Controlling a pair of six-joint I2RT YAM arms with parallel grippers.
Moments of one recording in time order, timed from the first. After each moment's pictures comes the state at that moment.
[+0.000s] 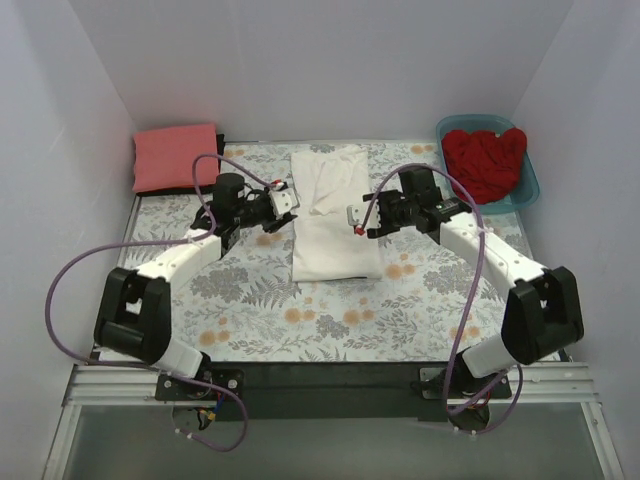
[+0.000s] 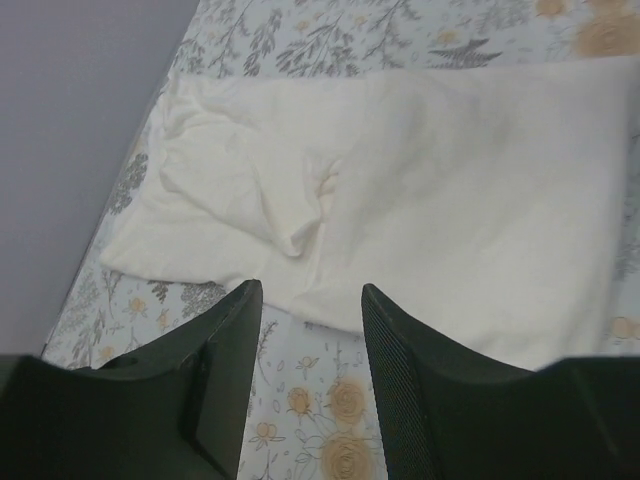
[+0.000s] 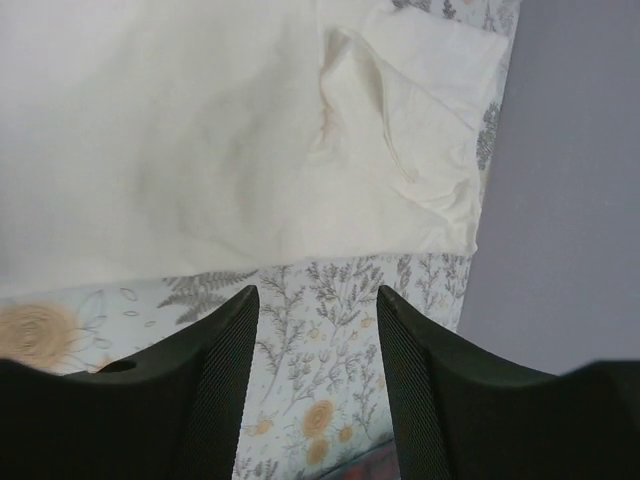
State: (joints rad) left arm -0.32 1.55 0.94 0.17 0.68 0.75; right arm 0.44 1.51 1.15 -0.41 -0.43 -1.36
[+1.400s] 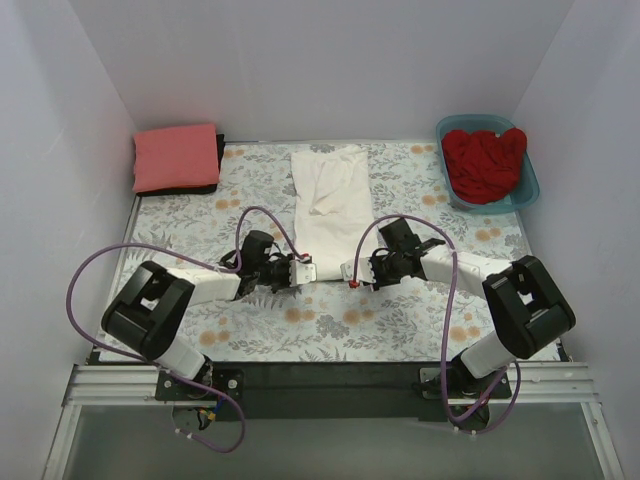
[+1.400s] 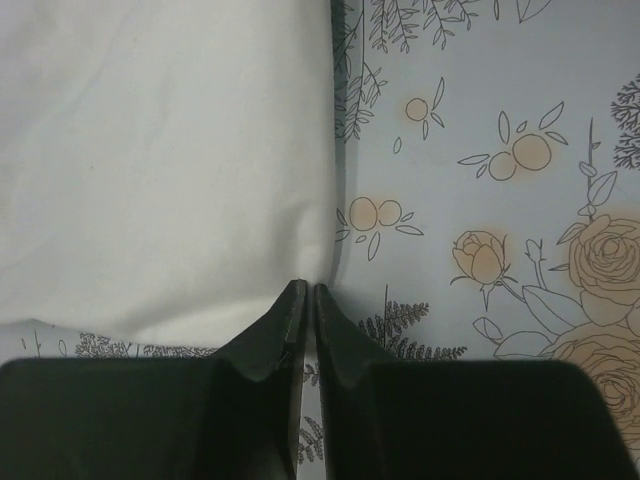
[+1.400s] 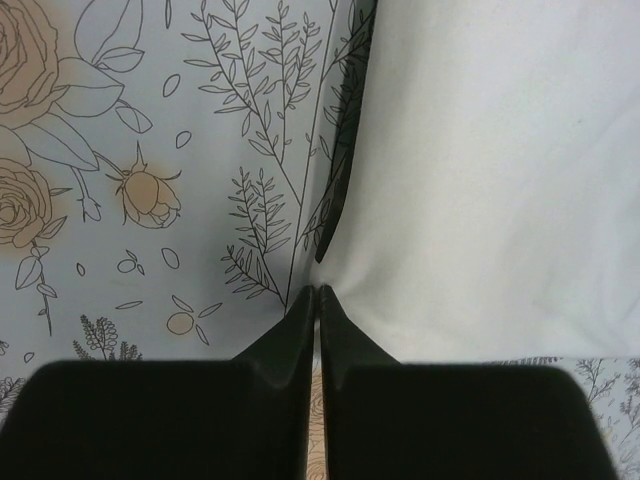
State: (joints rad) left arm -0.53 1.54 0.55 0.22 0.58 0.90; right arm 0.57 1.53 0.76 -0.34 -0.40 -1.27
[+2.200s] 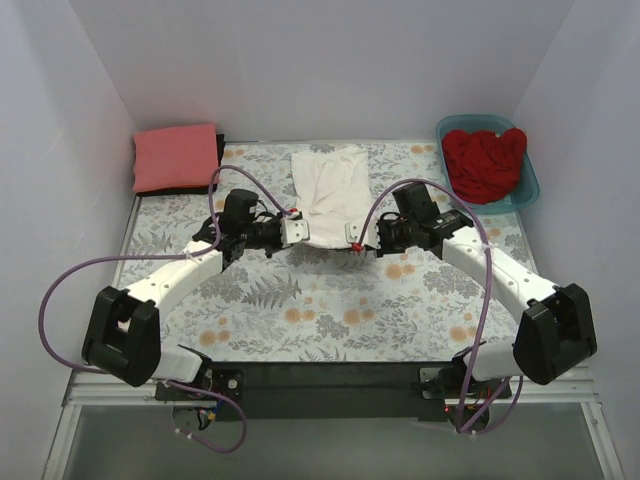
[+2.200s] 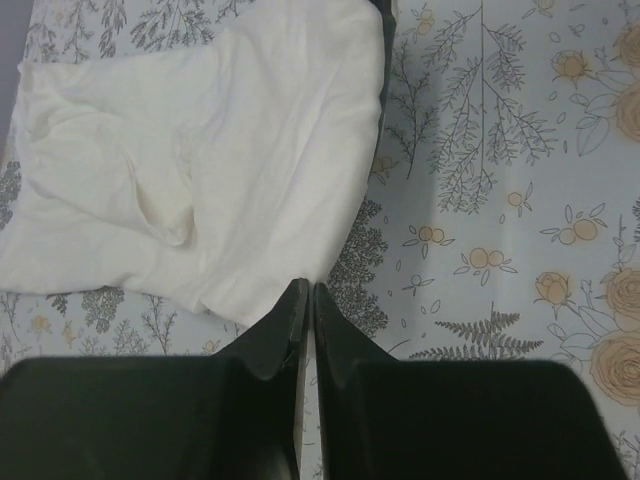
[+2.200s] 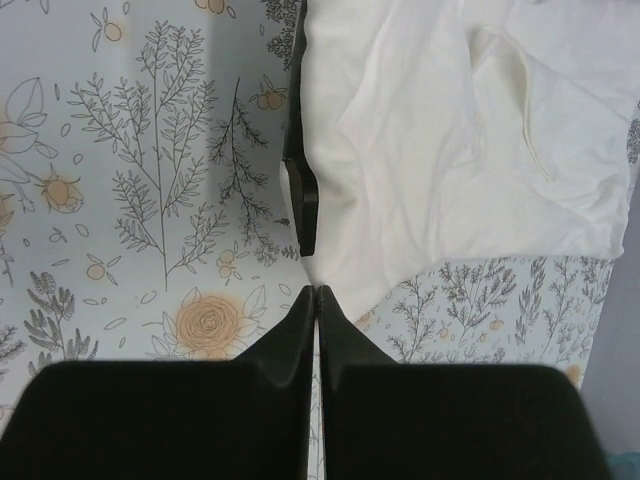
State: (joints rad) left arm -0.43 1.40 0.87 -0.13 0.67 0.87; right arm 0.53 1.39 1.05 -0.58 -0.42 -1.18
